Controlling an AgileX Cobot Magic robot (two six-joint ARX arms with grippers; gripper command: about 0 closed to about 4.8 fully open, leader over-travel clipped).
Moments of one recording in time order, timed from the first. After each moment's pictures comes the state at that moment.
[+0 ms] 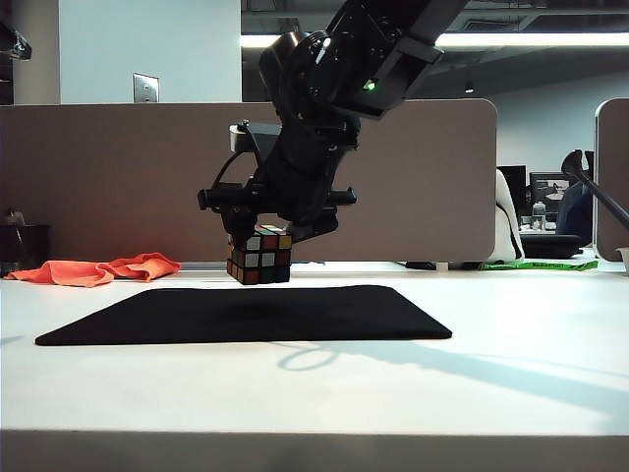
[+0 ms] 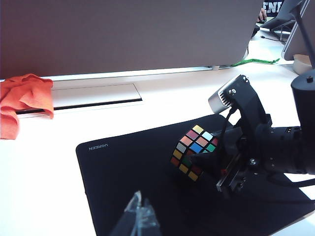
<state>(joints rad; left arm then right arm) 0.00 0.73 0.58 -0.01 0.40 0.01 0.70 2.11 1.53 0.05 0.16 0.07</state>
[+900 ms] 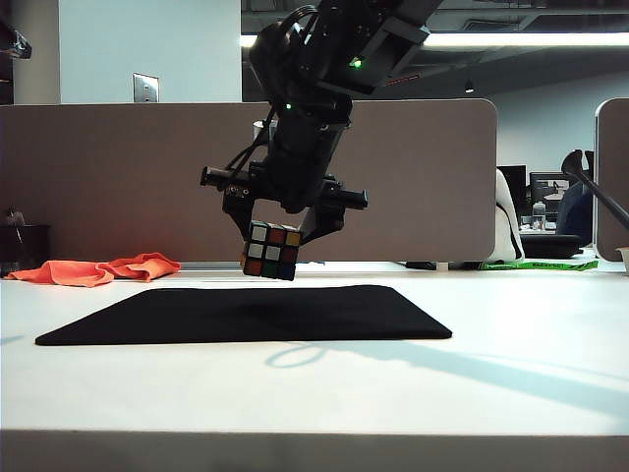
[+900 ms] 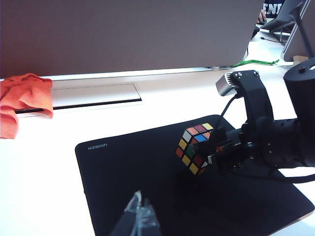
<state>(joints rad) 0.00 0.73 0.58 -0.01 0.40 0.00 0.71 2.11 1.63 -0.12 0.27 0.39</state>
